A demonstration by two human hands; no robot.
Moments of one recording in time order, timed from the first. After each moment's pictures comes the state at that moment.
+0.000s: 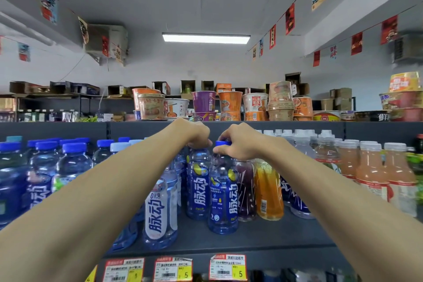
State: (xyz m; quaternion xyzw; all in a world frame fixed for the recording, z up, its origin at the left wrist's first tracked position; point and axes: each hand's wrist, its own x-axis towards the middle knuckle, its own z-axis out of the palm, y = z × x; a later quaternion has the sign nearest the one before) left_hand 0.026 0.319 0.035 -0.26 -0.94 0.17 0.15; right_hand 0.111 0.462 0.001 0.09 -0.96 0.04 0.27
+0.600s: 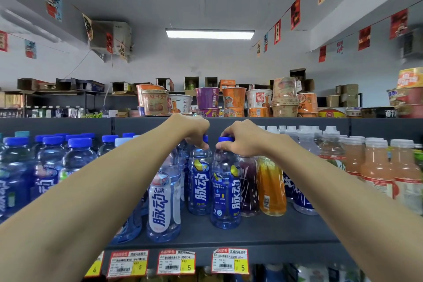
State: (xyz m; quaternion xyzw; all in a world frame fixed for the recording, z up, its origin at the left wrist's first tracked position) left_hand 0.022 0.304 0.036 -0.29 -0.93 0.16 0.16; right_hand 0.112 0.463 -0.002 0.10 -0.96 0.05 0.27
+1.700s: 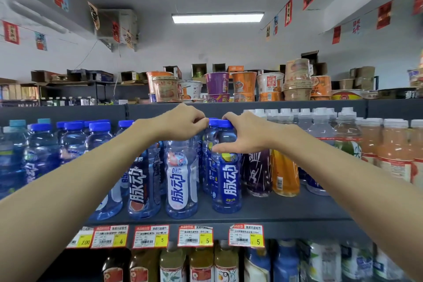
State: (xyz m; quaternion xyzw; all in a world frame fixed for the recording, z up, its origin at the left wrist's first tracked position) left_hand 0.065 0.225 -0.002 -0.40 -0.88 -0.11 0.25; right_hand 0.121 0.438 -0.025 0.14 -0.96 0.01 0.25
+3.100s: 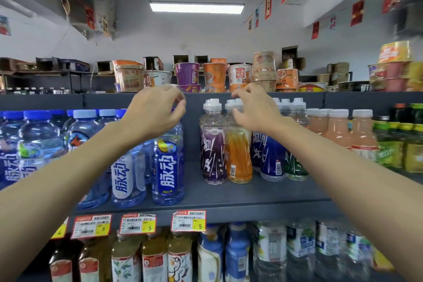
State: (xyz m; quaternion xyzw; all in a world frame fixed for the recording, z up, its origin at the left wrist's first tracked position) left_hand 0.115 0.289 -0.023 -0.36 -0.78 -0.10 0.51; right_hand 0.144 0.560 -0.026 0.01 -0.90 -0.01 0.44
